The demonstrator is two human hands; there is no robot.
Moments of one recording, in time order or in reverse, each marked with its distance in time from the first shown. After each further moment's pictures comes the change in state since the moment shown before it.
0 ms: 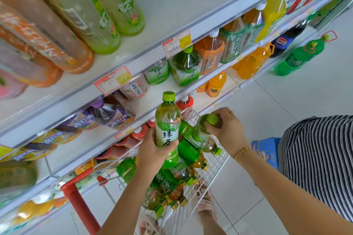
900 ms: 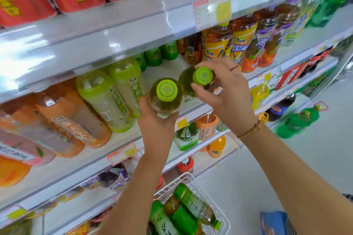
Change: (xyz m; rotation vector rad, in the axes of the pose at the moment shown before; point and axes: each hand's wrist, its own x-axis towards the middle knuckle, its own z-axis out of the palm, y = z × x) left_hand 0.051 0.258 -0.033 -0.237 0.629 0.648; right_hand 0.119 -0.202 -0.176 0.209 0.343 -0.821
